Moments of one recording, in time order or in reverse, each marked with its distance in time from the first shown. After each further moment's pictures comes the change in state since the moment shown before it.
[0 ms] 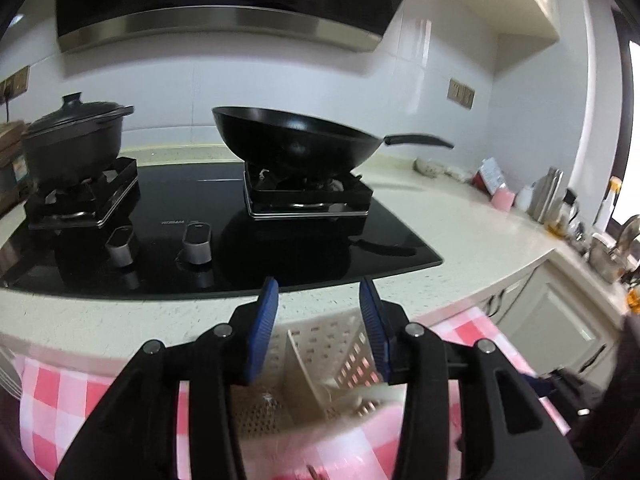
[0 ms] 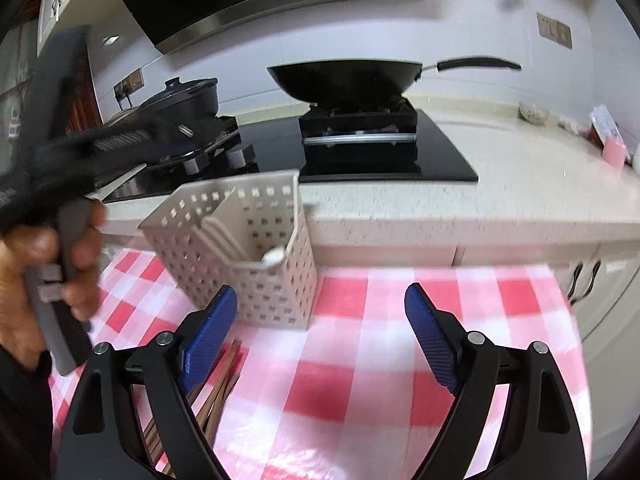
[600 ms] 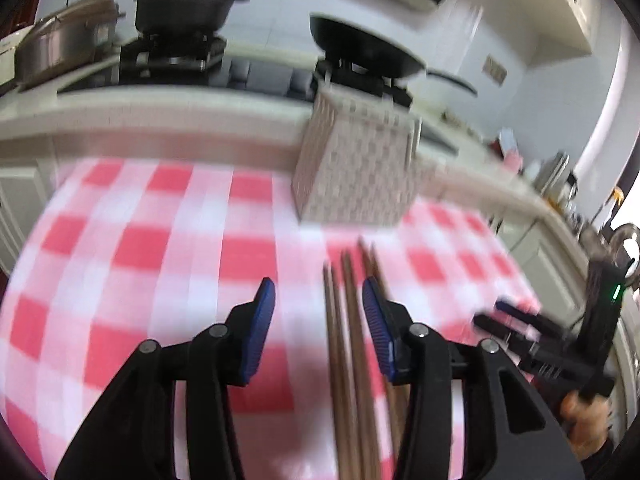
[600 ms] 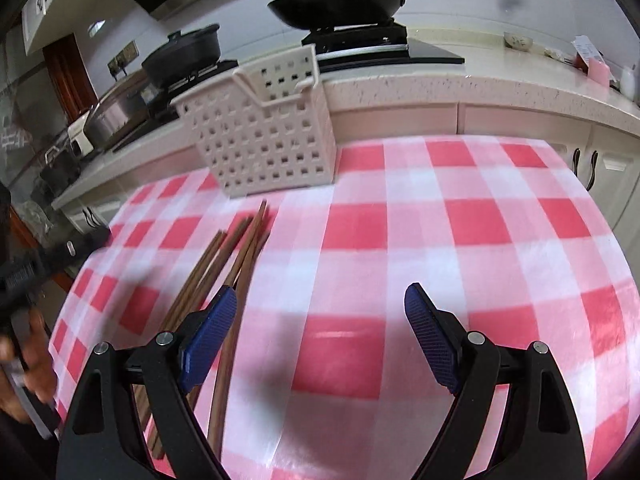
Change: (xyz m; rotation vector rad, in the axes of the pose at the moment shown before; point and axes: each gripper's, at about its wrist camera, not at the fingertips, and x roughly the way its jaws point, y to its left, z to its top) left arm -0.123 0.052 -0.183 -0.178 0.215 0.053; right arm -0.026 0.032 -0.115 0.072 0.150 0.002
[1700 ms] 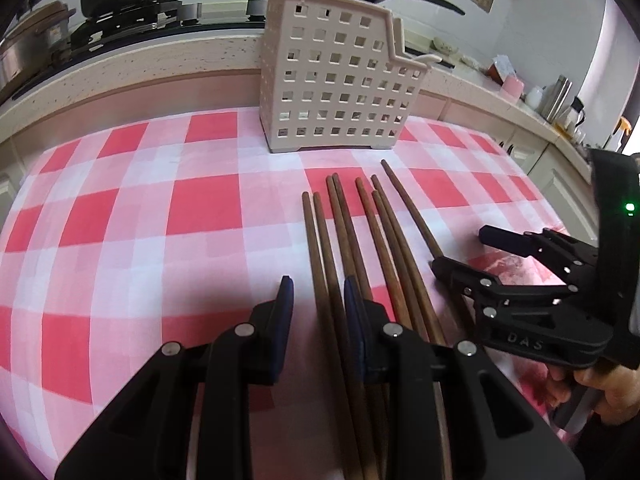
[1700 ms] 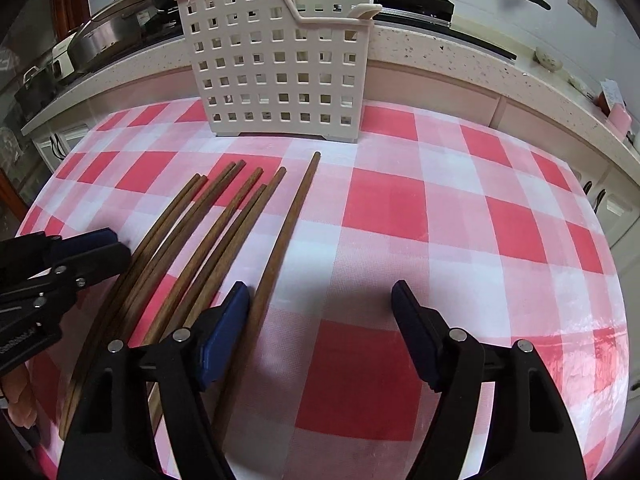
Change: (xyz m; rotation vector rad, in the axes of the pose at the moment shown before) left arm 0.065 -0.022 -0.018 0.144 0.168 0.038; right arm 0.064 0.034 0.005 -0.175 0.144 -0.141
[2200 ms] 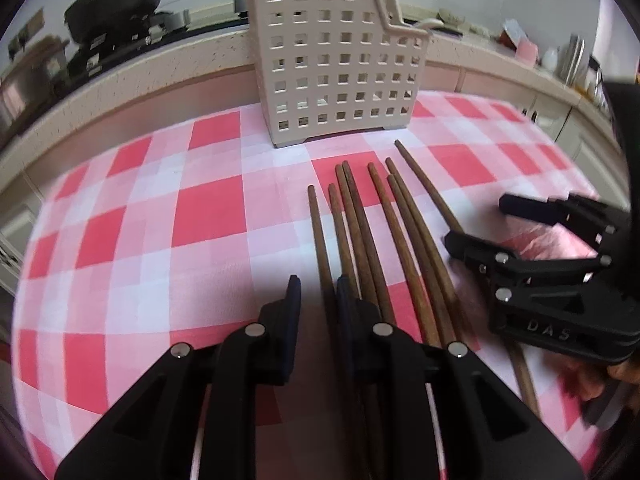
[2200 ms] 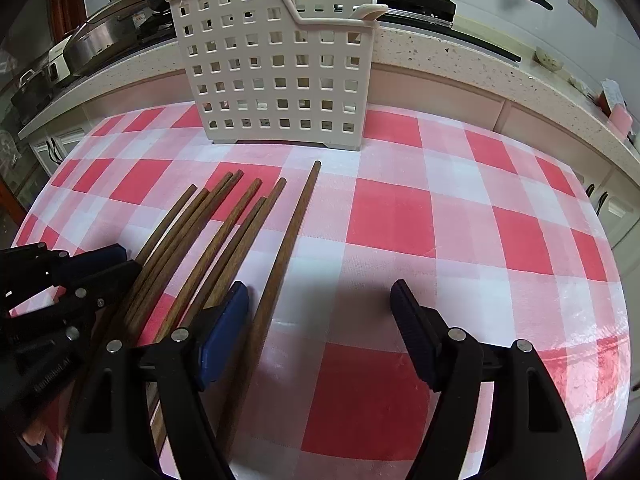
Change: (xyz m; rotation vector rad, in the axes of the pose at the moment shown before) left arm 0.015 -0.019 0.001 0.109 0.033 0.153; right arm 0.008 0.003 0.009 0.009 -0.002 0.000
